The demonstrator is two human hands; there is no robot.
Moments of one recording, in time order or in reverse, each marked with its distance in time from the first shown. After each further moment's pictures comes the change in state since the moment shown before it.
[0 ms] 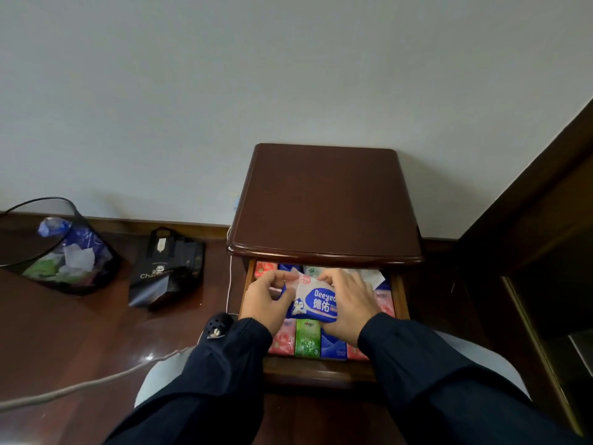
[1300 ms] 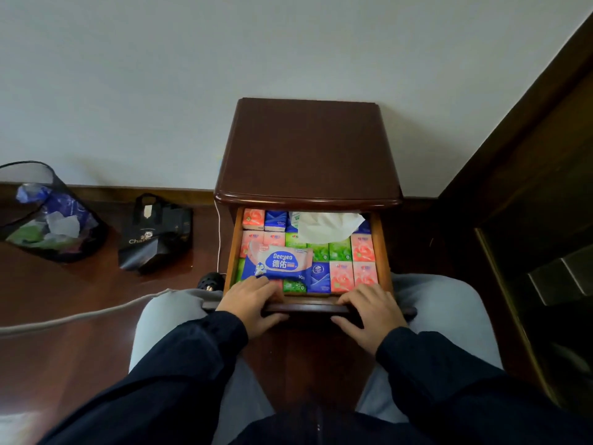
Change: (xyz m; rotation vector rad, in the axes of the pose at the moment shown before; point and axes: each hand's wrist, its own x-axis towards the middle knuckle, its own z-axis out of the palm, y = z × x) left_hand -0.081 -0.060 -0.024 0.853 -0.337 0.623; right_hand -0.150 0.040 0.041 -0.155 0.157 -0.058
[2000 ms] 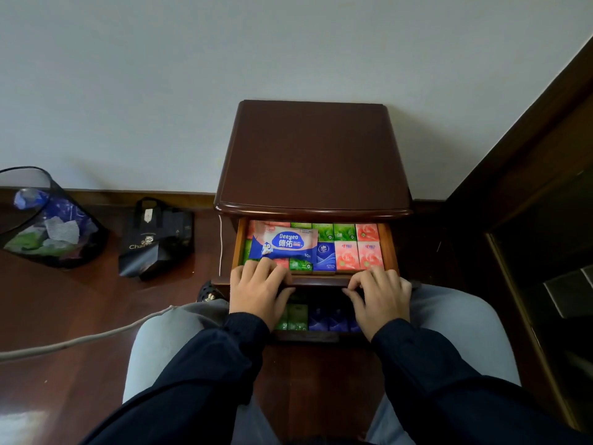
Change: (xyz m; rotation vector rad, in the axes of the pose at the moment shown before) left_hand 0.044 -0.006 0.018 0.219 0.413 -0.177; right_hand 0.056 -0.002 0.002 -0.089 0.203 0.274
